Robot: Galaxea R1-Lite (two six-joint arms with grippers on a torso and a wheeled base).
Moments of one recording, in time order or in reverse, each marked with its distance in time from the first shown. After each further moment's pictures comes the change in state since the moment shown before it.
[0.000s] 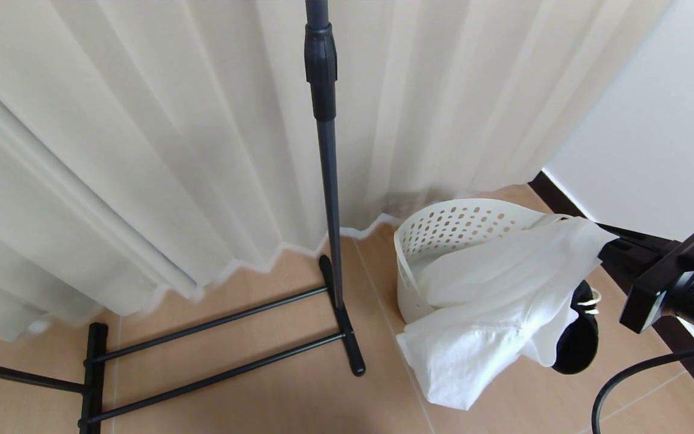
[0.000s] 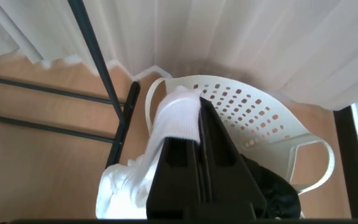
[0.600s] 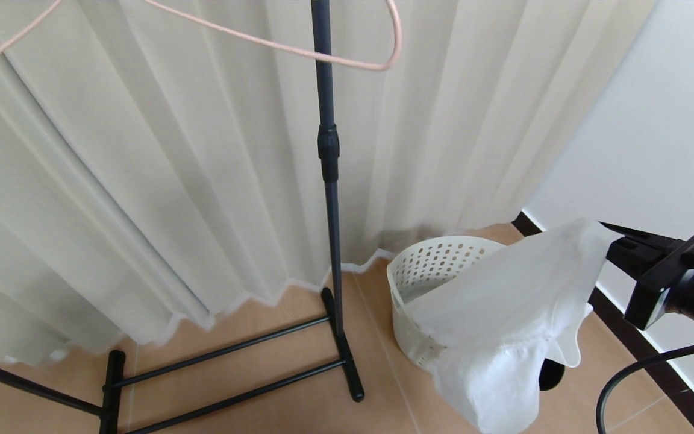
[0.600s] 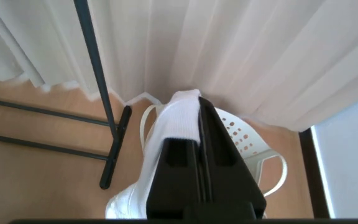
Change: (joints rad) left arm 0.000 0.000 0.000 0.000 0.000 0.000; right arm -0.049 0.000 0.003 0.001 0.032 -0.001
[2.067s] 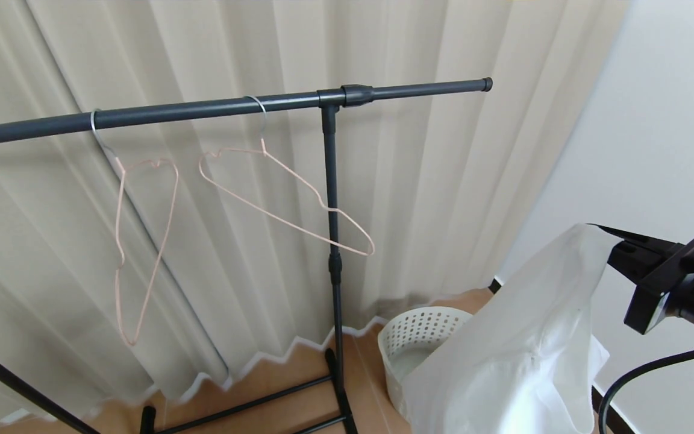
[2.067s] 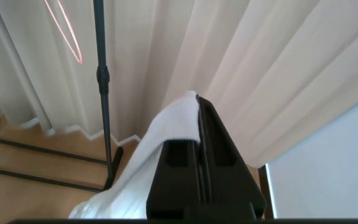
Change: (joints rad) left arm 0.000 0.000 0.000 -0.001 0.000 0.000; right arm 0.000 0.000 0.008 -0.001 0.001 -0.002
